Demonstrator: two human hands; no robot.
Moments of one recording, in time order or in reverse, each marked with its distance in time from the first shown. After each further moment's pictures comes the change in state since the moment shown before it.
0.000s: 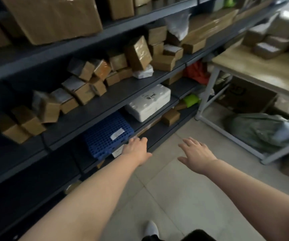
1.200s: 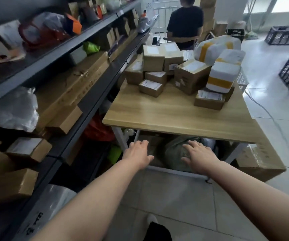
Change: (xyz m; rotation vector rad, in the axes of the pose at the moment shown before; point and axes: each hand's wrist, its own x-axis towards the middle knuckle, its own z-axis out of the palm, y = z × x) left_hand 0.406 0.503 -0.150 0.163 -0.018 0.584; right_hand 0.144 0.540 -0.108 0.268 0.108 0.661
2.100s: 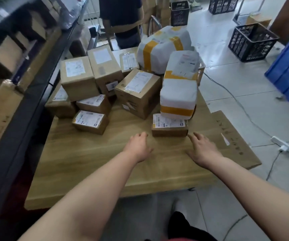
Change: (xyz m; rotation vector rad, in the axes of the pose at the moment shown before) left_hand 0.341 0.196 -0.053 0.033 -0.152 0.248; right_hand 0.199 0.232 -0.069 0.275 0.048 0.431
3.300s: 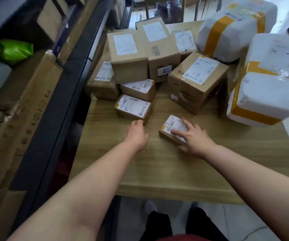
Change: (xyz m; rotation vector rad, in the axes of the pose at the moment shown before) left_hand 0.031 -0.172 -0.041 -0.187 0.144 -0.253; right_hand 0.081 -0.188 0.019 -0.239 -0.167 -0.364
